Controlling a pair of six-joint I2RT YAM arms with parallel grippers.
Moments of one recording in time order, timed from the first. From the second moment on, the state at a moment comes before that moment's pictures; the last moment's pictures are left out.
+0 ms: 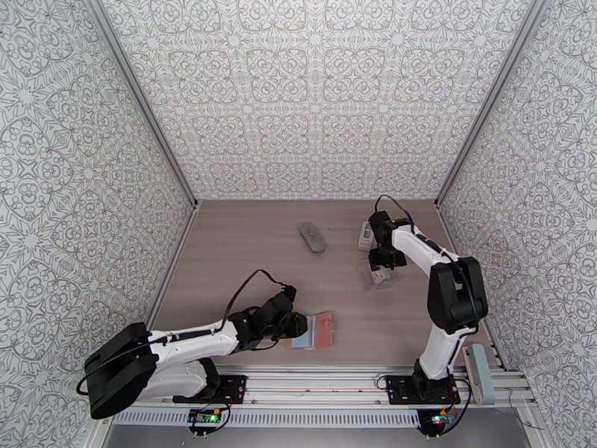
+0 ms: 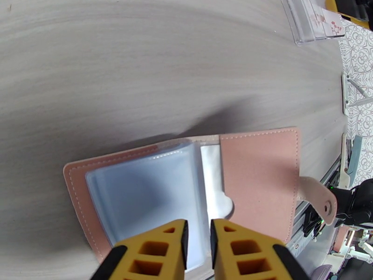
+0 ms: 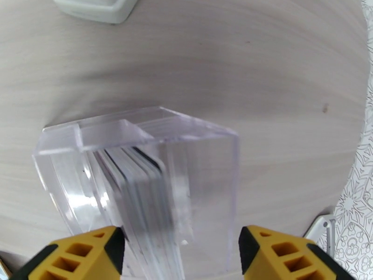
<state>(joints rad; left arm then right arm) -0.96 1.25 0.46 -0.04 0.08 -0.98 0.24 1.84 1.43 -1.03 0.25 0.17</state>
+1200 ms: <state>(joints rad) -0.97 1.25 0.46 -0.02 0.08 -0.98 0.24 1.83 1.44 -1.05 0.20 0.17</state>
